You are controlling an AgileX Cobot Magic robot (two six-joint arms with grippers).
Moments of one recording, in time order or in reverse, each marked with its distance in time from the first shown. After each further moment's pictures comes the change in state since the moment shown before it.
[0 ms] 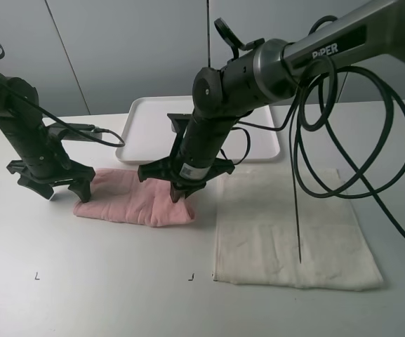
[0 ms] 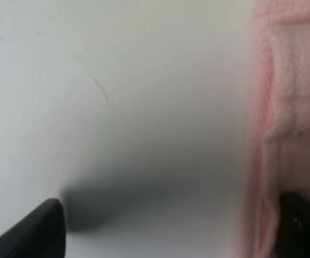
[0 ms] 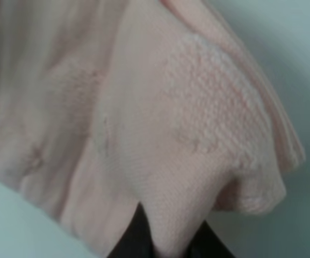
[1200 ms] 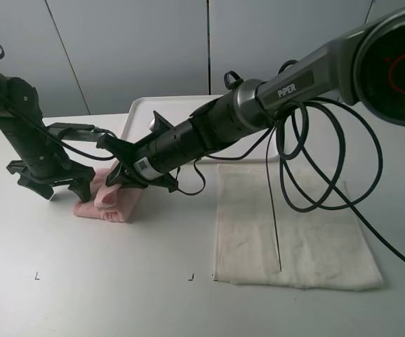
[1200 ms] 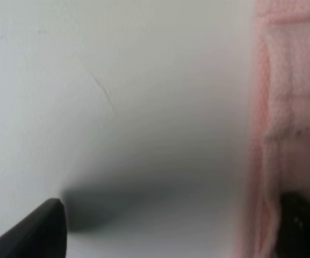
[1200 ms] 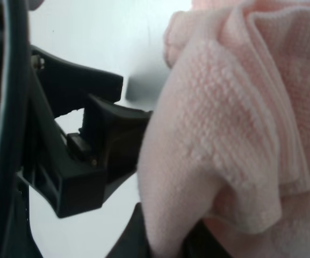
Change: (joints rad) left arm 0.000 0.000 0.000 -0.002 0.002 0.000; right arm 0.004 0.168 -0.027 1.219 -0.076 -0.792
